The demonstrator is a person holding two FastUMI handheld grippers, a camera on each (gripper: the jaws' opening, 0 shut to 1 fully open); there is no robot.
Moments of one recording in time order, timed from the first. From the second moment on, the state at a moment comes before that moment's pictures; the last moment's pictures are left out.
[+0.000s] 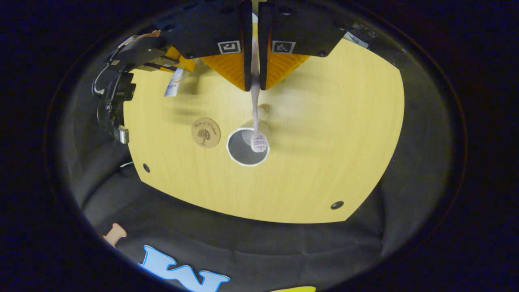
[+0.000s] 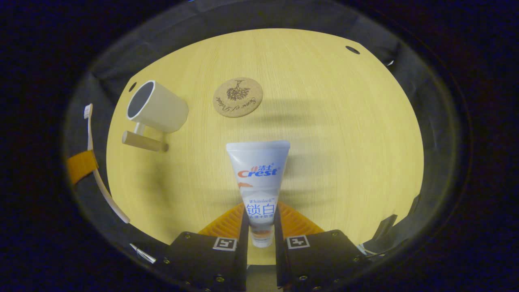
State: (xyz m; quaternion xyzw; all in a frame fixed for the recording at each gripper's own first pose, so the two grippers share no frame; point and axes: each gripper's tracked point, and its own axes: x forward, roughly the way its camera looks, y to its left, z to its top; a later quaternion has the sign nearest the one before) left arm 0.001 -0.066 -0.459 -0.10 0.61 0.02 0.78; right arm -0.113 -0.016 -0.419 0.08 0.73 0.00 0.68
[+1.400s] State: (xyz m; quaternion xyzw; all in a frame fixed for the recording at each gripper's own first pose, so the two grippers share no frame) left arm 0.168 -0.034 -0.518 -0.04 0.53 -0.01 0.84; right arm -0.097 -0.053 -0.396 0.15 0.70 -0.07 0.69
